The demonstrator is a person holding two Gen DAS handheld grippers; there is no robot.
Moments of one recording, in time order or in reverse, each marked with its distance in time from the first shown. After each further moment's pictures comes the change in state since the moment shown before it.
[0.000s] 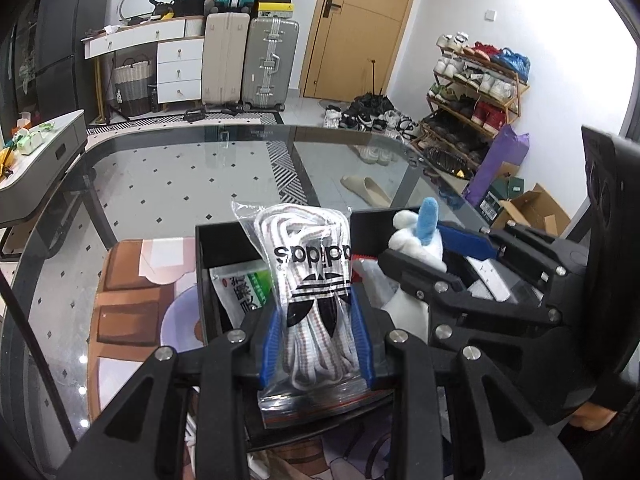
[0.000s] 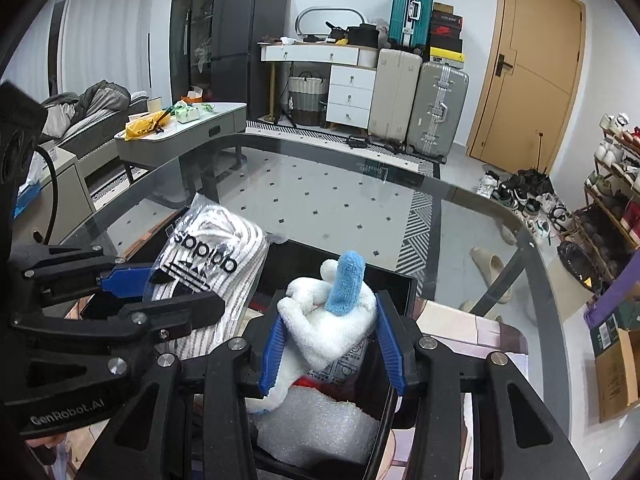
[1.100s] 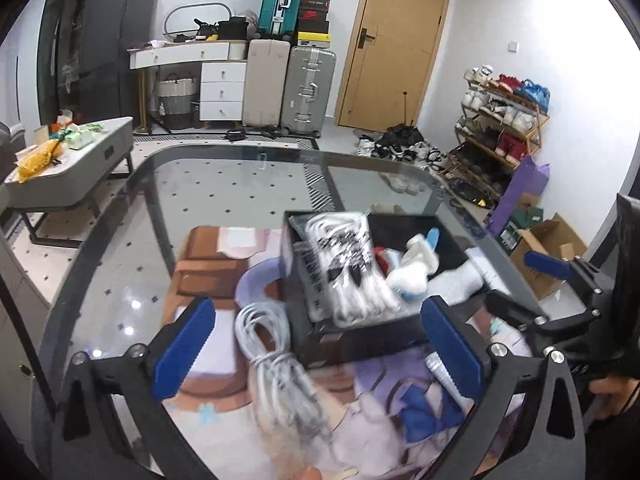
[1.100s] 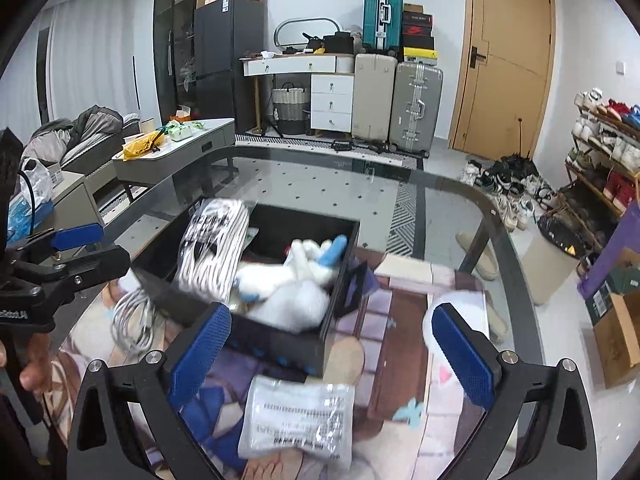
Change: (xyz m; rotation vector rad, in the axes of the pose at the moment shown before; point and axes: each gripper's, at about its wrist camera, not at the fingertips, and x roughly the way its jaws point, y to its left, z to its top) left arm -0.077 0.025 -0.041 -0.072 -0.108 0.115; right arm -0.089 -0.021 -0.058 0.092 -0.028 -0.012
